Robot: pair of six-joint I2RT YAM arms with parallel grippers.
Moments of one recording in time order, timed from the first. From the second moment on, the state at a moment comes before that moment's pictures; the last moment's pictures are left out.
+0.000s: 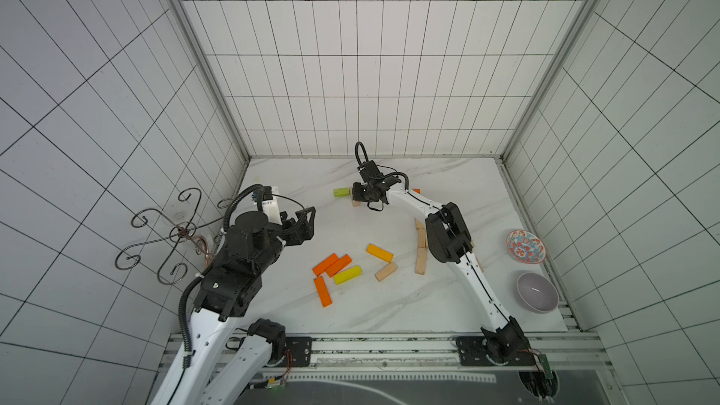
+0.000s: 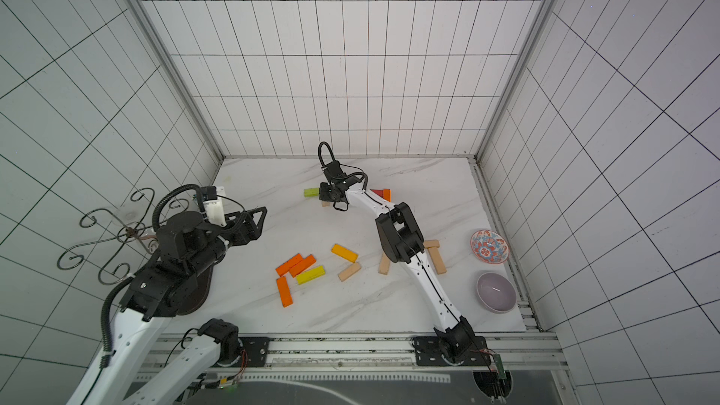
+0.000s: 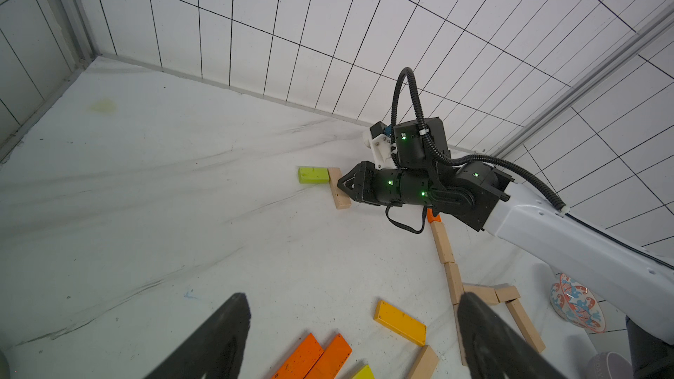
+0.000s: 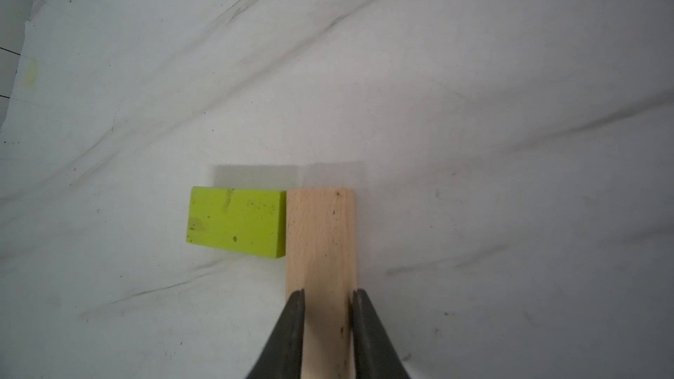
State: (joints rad) left arm -0.29 0.69 0.94 -0.61 0.03 -0.46; right arm 0.64 2.58 2.24 -0.49 -0.05 0.56
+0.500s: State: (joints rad) left arm -0.29 0.69 0.94 -0.61 0.03 -0.46; right arm 0.65 2.58 2.24 -0.48 -0.05 0.55
